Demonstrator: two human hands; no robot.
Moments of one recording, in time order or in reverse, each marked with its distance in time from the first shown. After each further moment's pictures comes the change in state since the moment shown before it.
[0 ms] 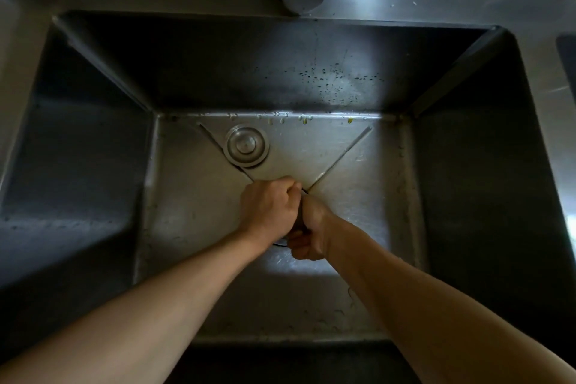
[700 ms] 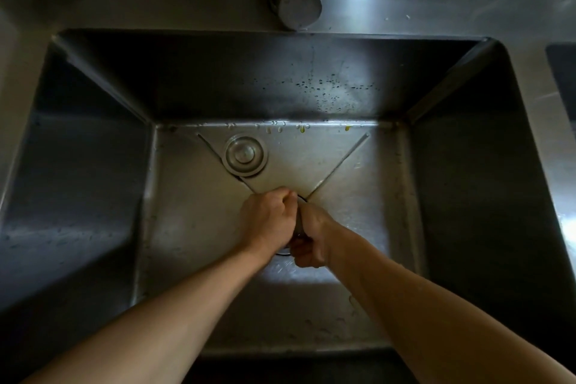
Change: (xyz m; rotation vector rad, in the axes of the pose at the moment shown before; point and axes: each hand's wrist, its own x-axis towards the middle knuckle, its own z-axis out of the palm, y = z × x) left_hand -0.003 0.005 -0.004 -0.075 -0.072 -0.146; right_hand -0.002 -0.003 0.001 -0.102 0.071 0.004
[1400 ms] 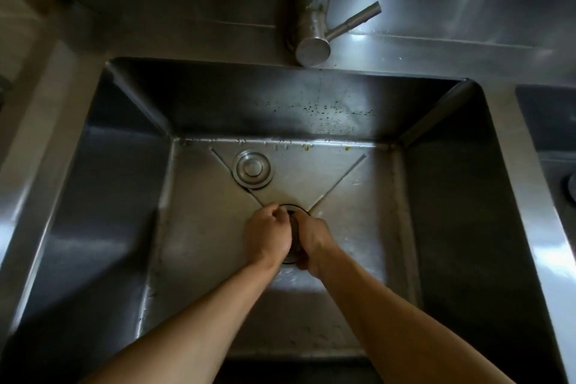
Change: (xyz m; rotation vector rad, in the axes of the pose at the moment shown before) left_hand -0.016 0.019 -0.015 -0.204 0.104 -0.444; right_hand -0.022 0.004 0.014 0.113 0.179 -0.305
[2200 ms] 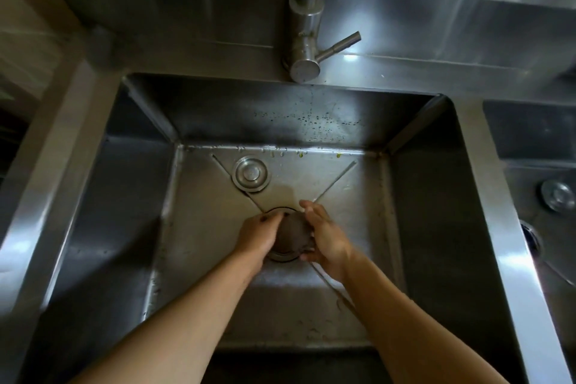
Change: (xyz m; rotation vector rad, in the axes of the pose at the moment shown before) left_hand -0.004 0.002 -0.017 -0.370 -0.240 -0.335; right_hand -0.027 0.001 -0.033 0.086 -0.172 -0.189
